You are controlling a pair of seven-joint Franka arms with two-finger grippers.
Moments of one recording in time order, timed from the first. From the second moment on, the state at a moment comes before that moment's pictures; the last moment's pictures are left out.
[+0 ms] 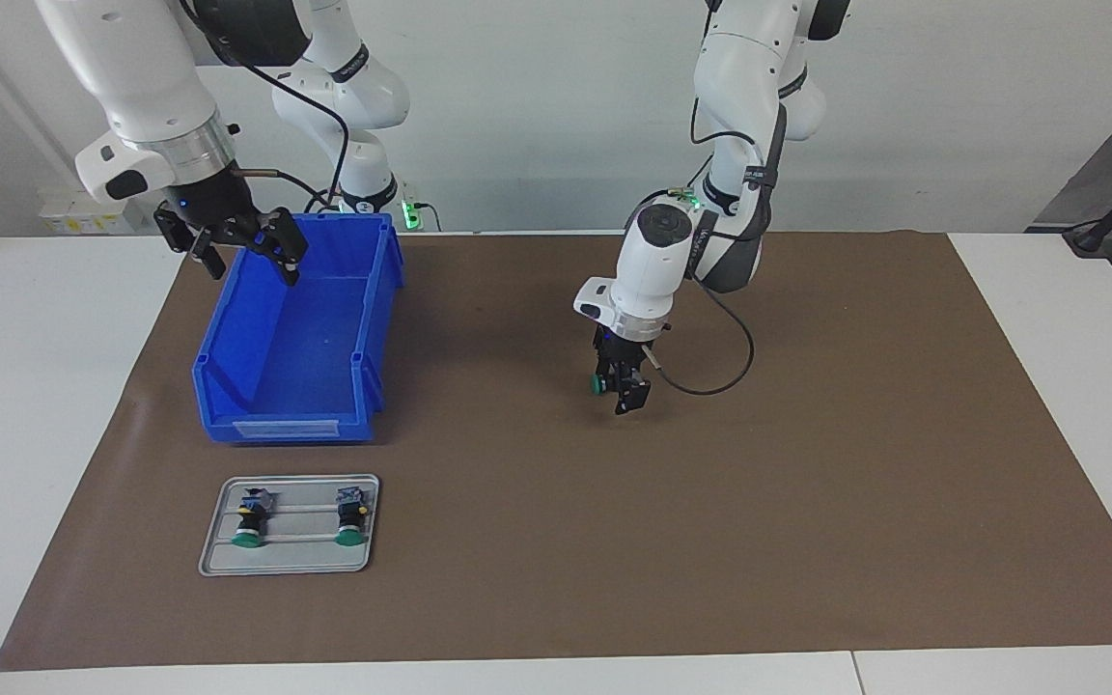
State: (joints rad) left arm -0.60 0.29 -0.01 -2.03 -0.07 2.50 0.78; right arm -0.02 0.01 0.05 -1.56 0.01 1.60 0.20
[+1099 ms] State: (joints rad) left arm -0.60 0.32 0.00 -1.94 -0.13 2.32 0.75; right arm 0.02 -0.02 0.07 -1.57 -0.07 1.50 0.18
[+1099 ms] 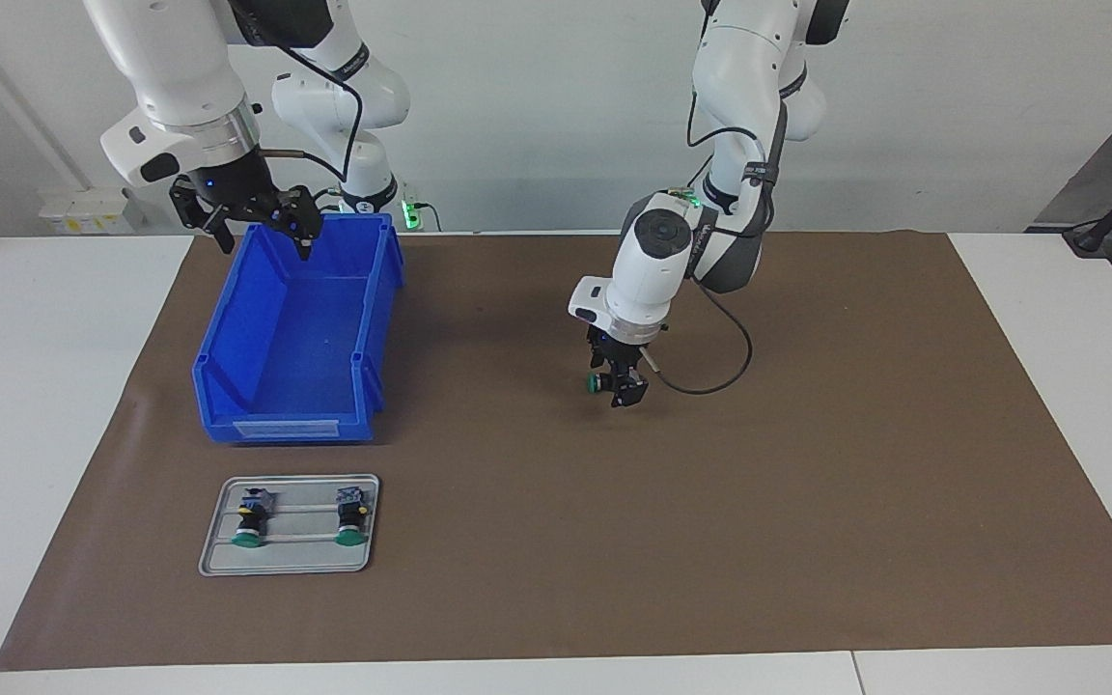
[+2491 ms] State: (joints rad) left arm -0.64 0.33 -0.01 -2.01 -0.13 2.41 0.75; right arm 0.01 -0.03 0.06 -1.60 -0.03 1.57 0.25
